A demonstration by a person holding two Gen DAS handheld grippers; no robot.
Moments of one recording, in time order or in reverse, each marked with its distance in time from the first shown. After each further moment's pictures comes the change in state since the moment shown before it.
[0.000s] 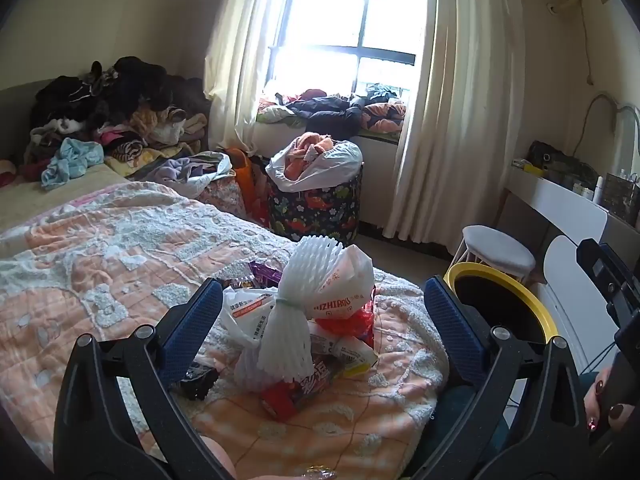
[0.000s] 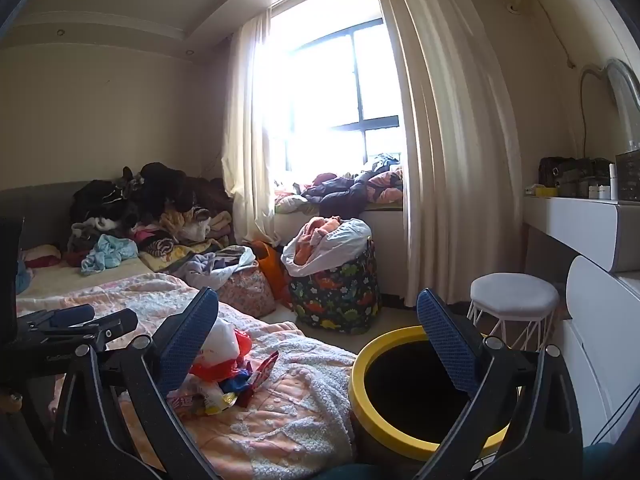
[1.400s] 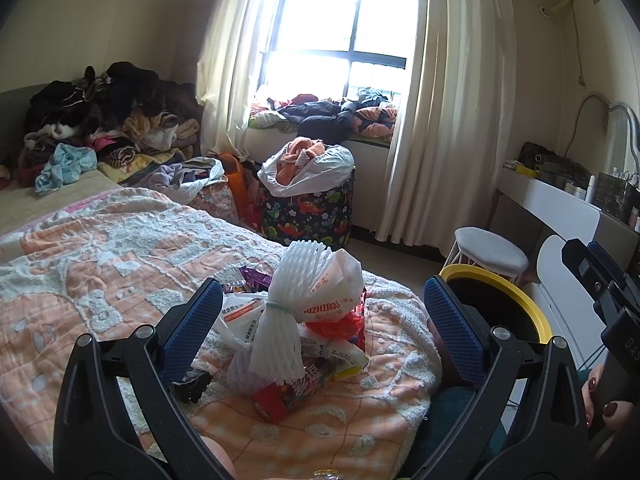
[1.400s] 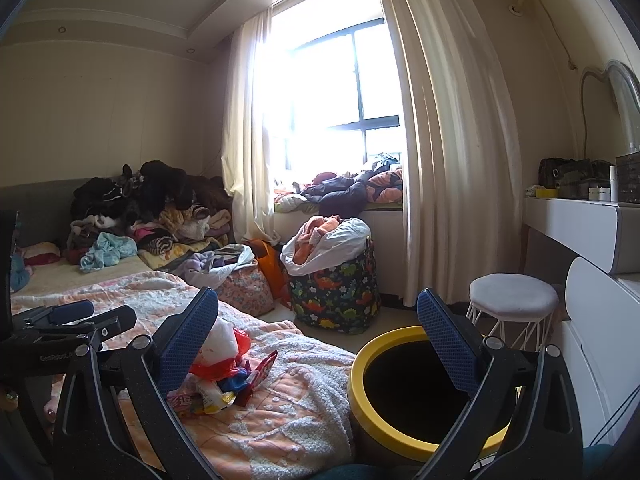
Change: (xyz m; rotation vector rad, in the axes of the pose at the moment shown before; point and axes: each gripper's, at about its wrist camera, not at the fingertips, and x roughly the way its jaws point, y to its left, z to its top) left arm 0.000 -0.009 0.002 0.008 -0.007 -0.011; right arm 0.000 0.002 0.001 0.007 0.010 -0.002
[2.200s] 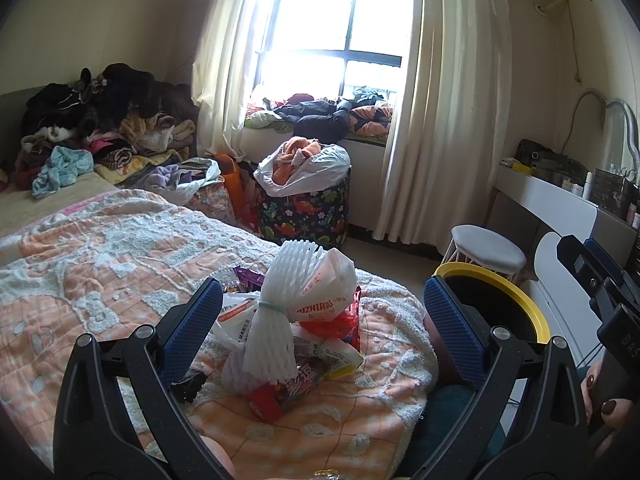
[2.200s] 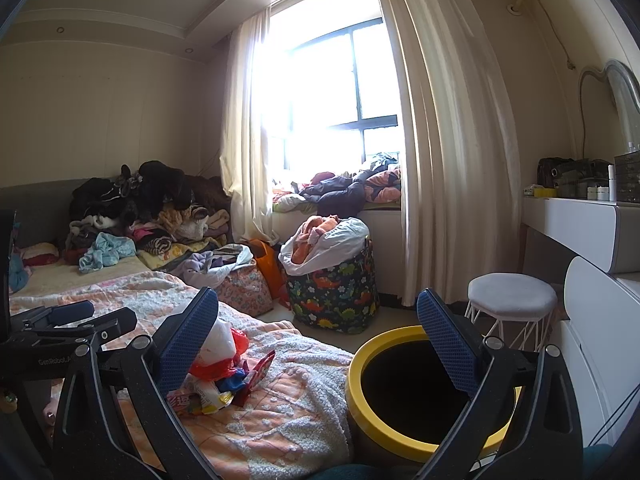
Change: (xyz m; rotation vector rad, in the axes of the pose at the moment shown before) left arm -0.003 -0.010 0.005 0.007 -0.001 -0.005; right arm 0.000 0.000 0.001 0.002 0.000 -0.001
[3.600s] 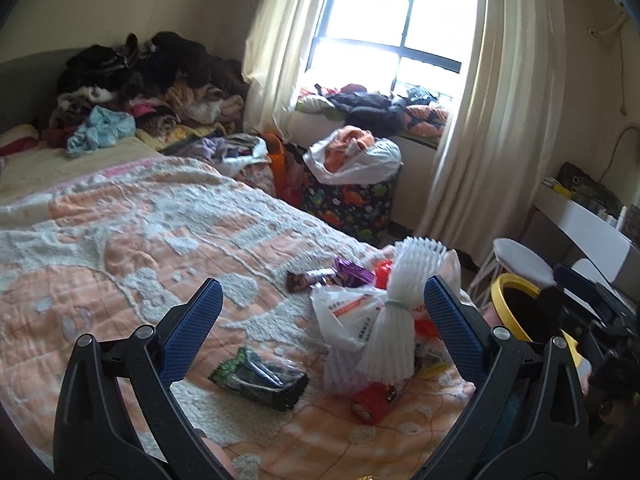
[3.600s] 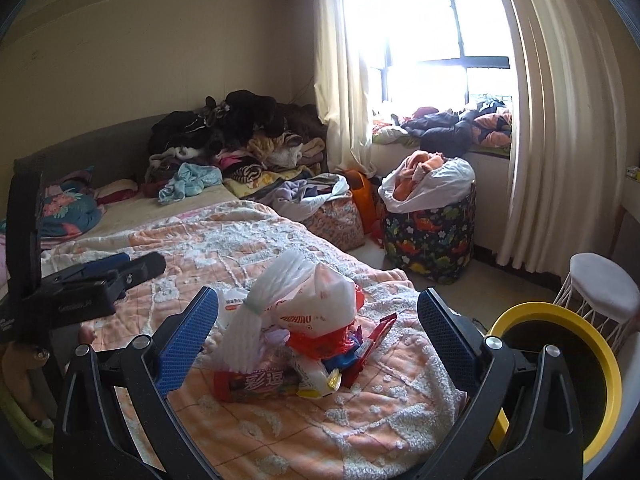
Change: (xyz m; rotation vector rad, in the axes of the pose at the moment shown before) left arm 0.009 0.094 -0.006 -0.129 0.060 0.090; right arm 0.086 0.075 -0.008 -0.095 0.299 0.350
